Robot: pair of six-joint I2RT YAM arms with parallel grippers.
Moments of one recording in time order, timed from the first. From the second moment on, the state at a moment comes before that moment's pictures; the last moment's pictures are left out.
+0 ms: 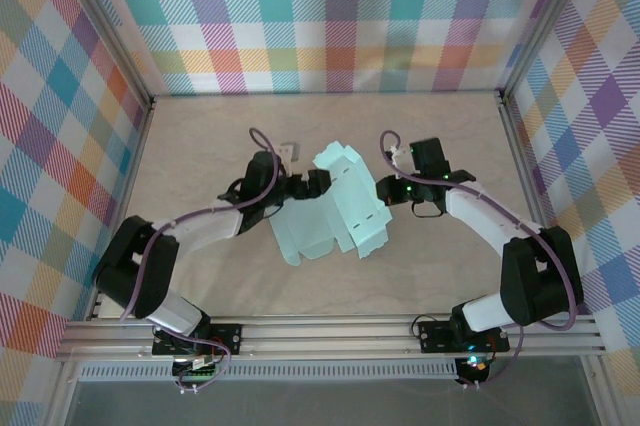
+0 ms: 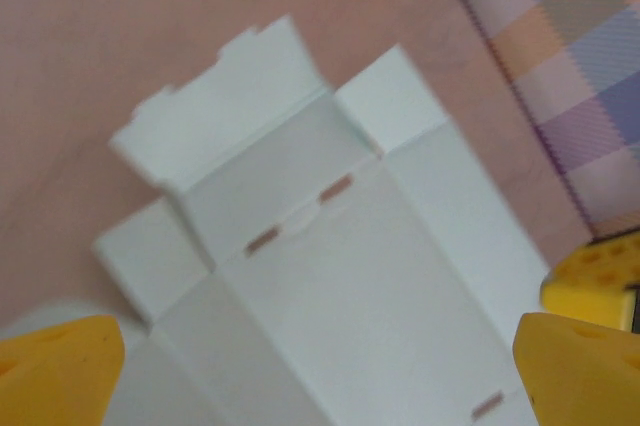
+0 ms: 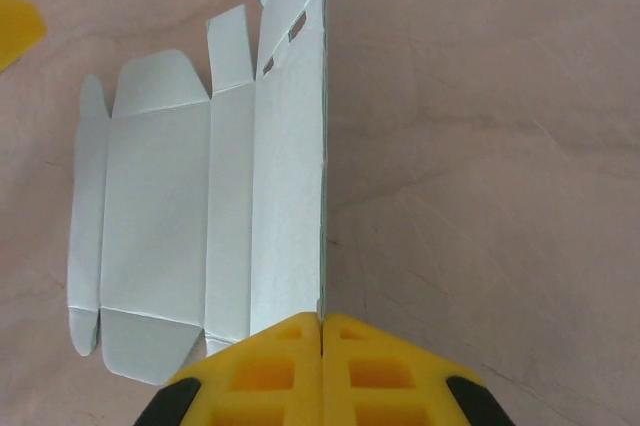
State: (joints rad) left arm -0.53 1.56 0.85 0.25 0.24 -0.54; right arm 0.34 1.44 0.94 -0.41 -0.42 0.14
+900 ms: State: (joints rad) left arm -0.38 1.51 0.80 0.35 0.30 -0.55; right arm 0.82 1.79 0.98 -0.18 0.77 -0.31
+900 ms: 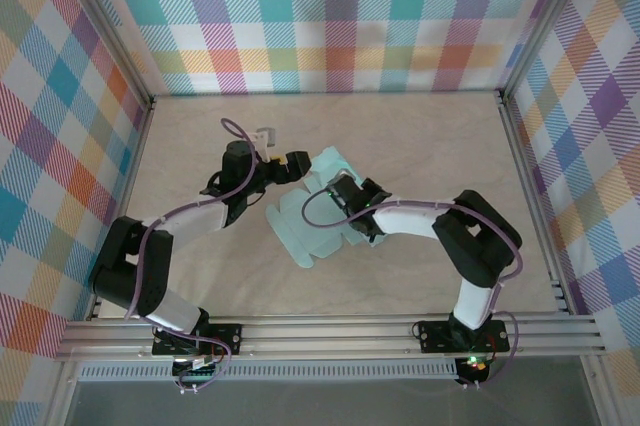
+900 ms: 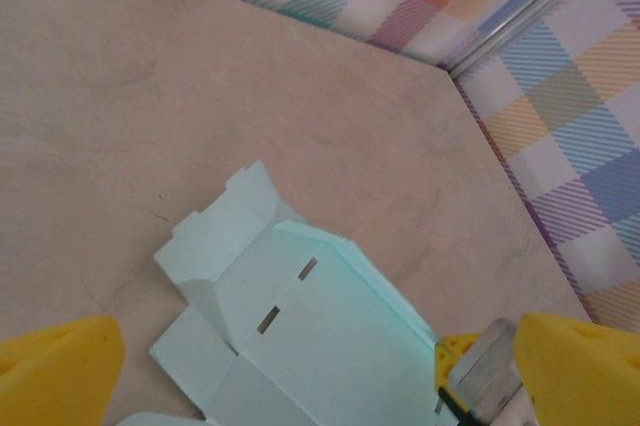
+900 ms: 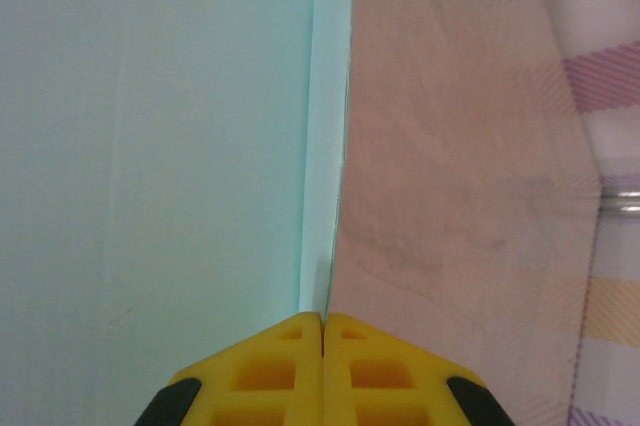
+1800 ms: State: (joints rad) left arm -0.36 1.38 0.70 0.34 0.28 -0.47; right arm 0.68 1.60 0.96 -0.19 0.32 -0.21
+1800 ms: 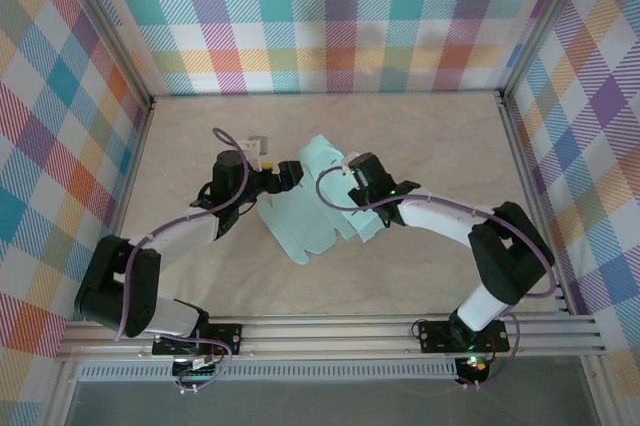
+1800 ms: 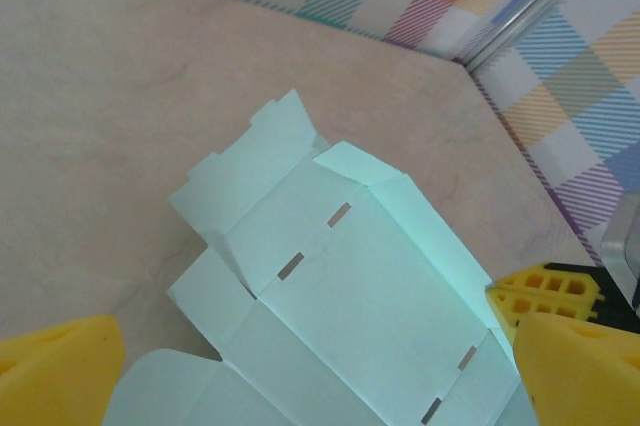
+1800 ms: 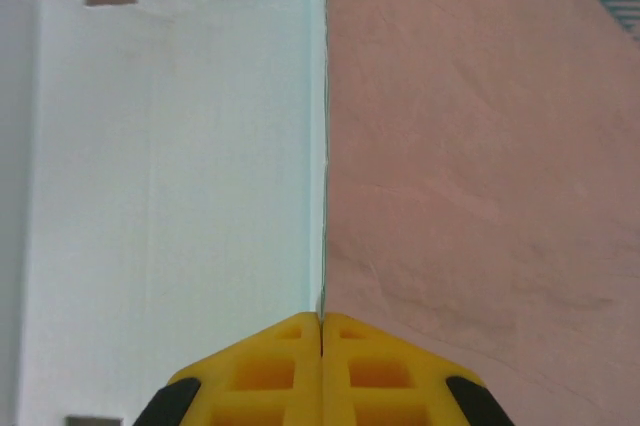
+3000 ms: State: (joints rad) left arm -0.32 1.85 1.08 0.30 0.74 -0.23; right arm 0.40 1.60 1.10 -0.57 -0.62 -0.08
